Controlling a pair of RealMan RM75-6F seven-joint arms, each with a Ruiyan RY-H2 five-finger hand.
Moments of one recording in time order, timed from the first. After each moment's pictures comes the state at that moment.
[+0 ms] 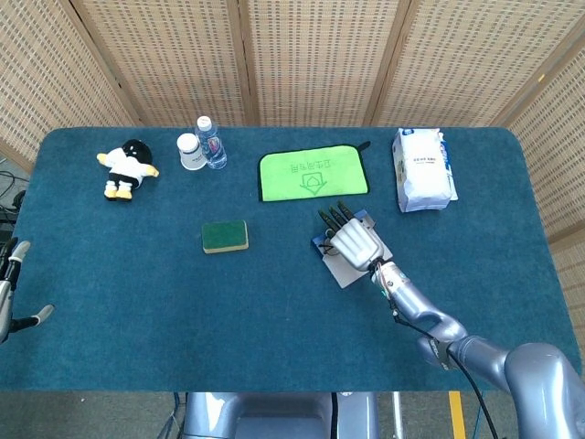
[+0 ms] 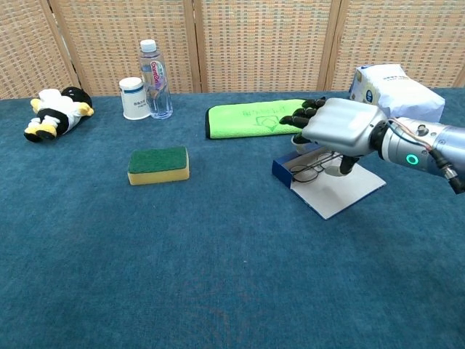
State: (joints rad) left arm -0.11 -1.11 -0.09 -1.62 1.34 1.42 0.10; right arm 0.87 -1.67 0.11 -1.00 -1.44 0.85 -0.52
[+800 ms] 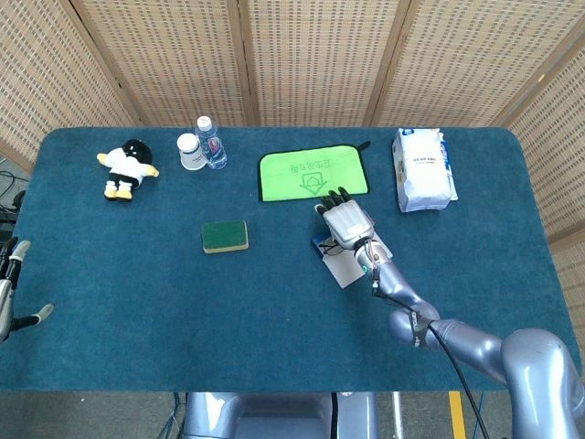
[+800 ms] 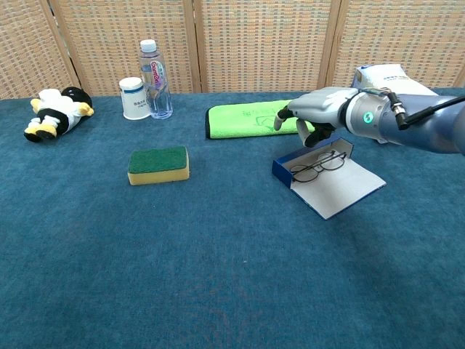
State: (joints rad) left arm -0.11 -1.12 -0.10 -1.61 1.31 1.41 0.11; right arm 1.00 -1.69 0.27 -1.05 -0.92 0.64 -0.55
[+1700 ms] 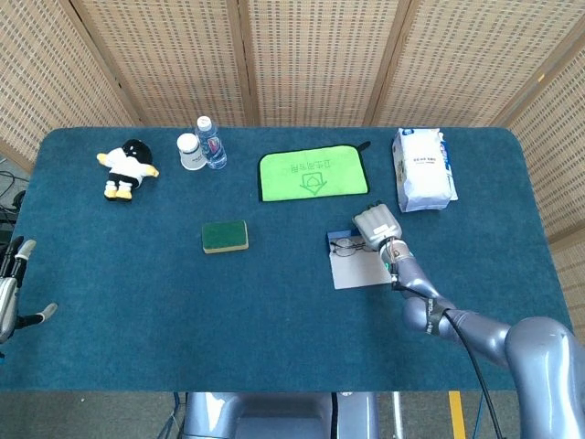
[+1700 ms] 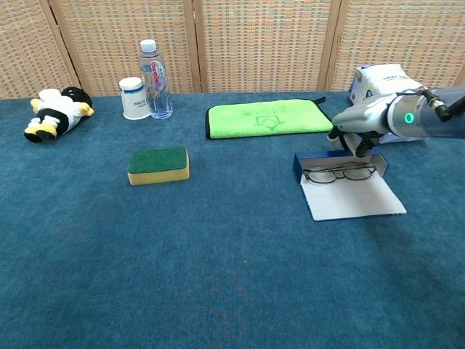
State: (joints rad) left arm -0.13 -1.13 -0.09 -1.62 1.31 1.39 0.13; right arm 1.07 -1.53 0.07 -1.16 -0.52 0.61 -0.82
